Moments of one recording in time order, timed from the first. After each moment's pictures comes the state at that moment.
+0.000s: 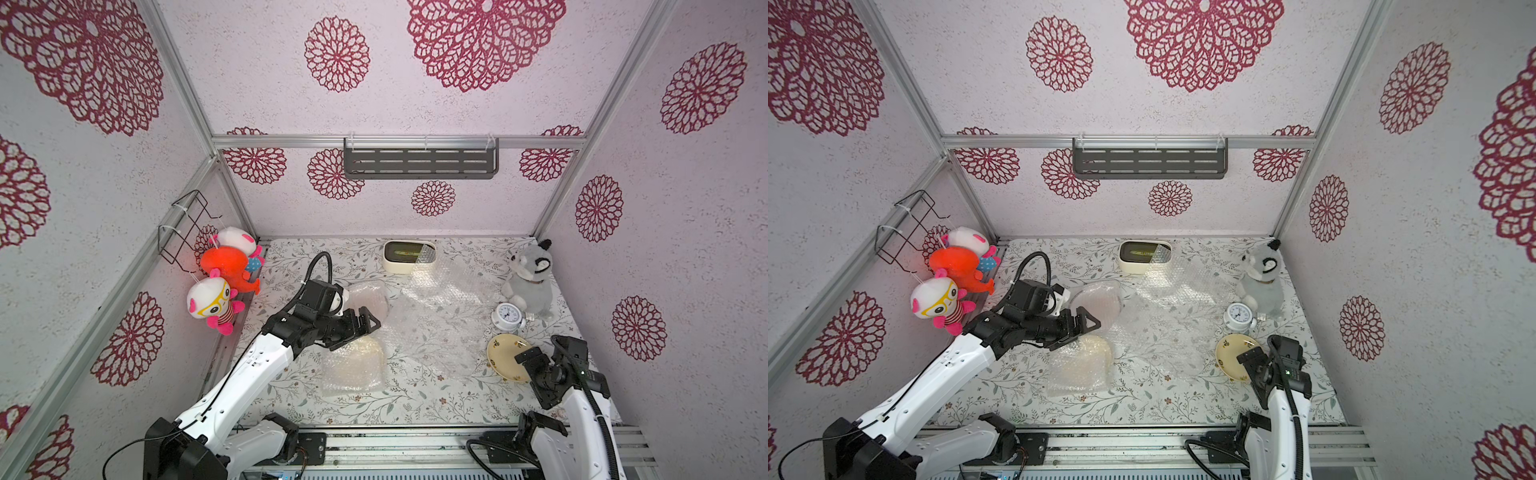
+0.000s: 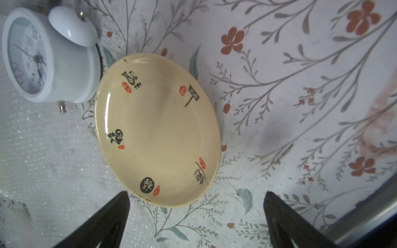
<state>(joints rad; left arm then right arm) -0.45 1.14 0.95 -0.70 0.45 -0.76 -0.31 0.71 0.49 -0.93 -0.10 0.83</state>
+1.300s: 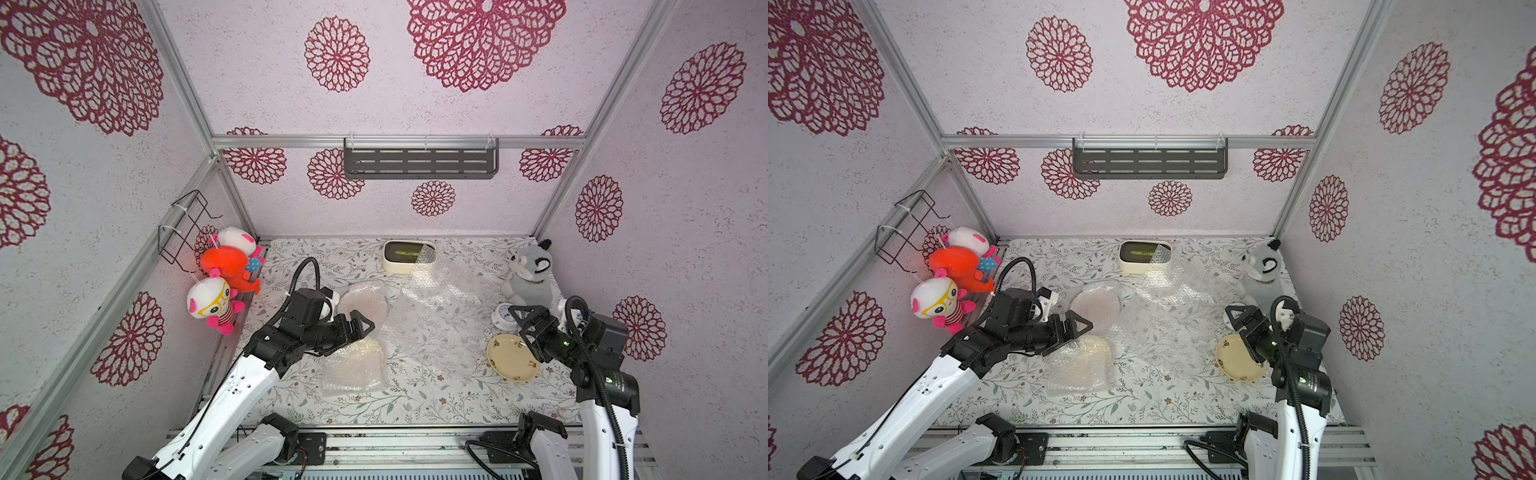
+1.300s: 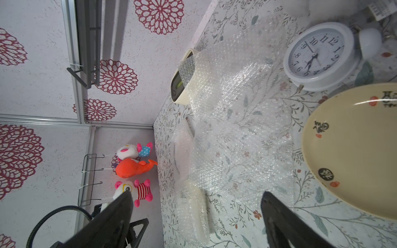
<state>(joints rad) -0.45 0.98 0.90 -0.70 0.42 -0.83 -0.31 0.64 0.80 -0.79 -0.71 0.79</state>
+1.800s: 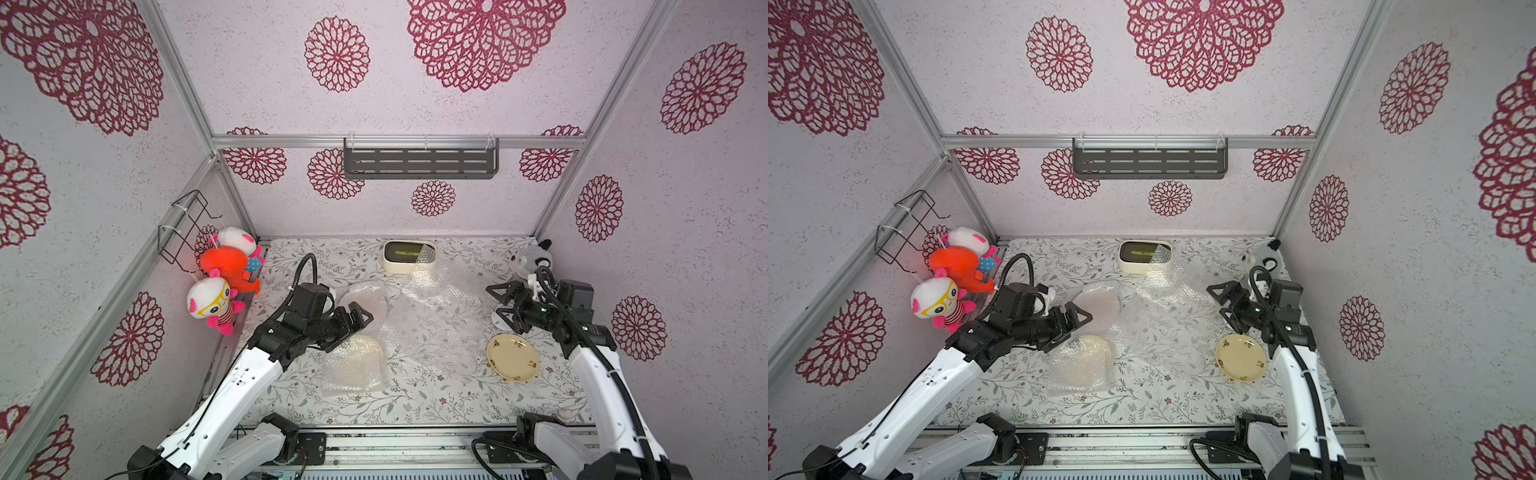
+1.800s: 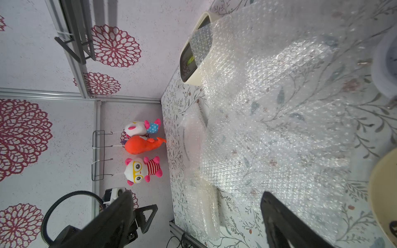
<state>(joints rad) -0.45 1.03 0.94 -0.70 0.35 -0.95 -0.09 1.04 0.87 -0.50 -0.76 0.82</state>
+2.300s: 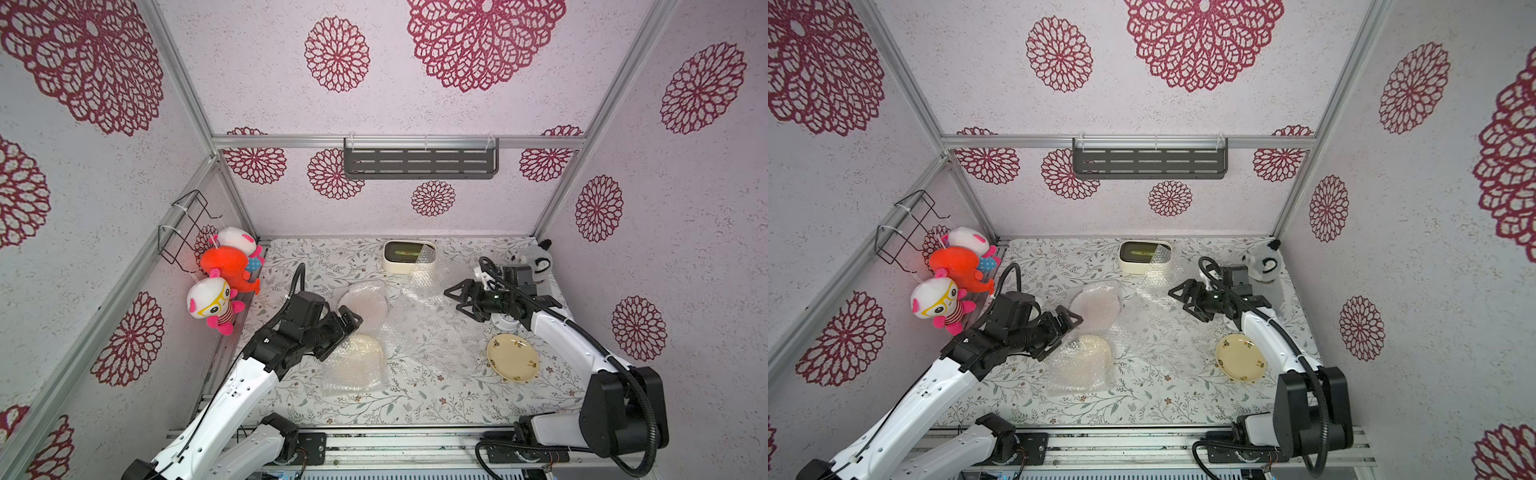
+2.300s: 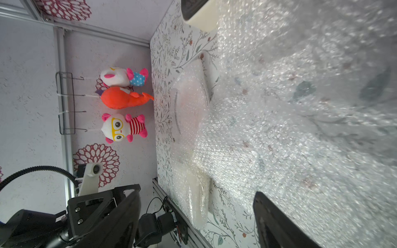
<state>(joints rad) -0.45 0.93 0.86 -0.74 0.21 -1.10 0.21 1.38 0.94 -0.35 -0.76 0.73</state>
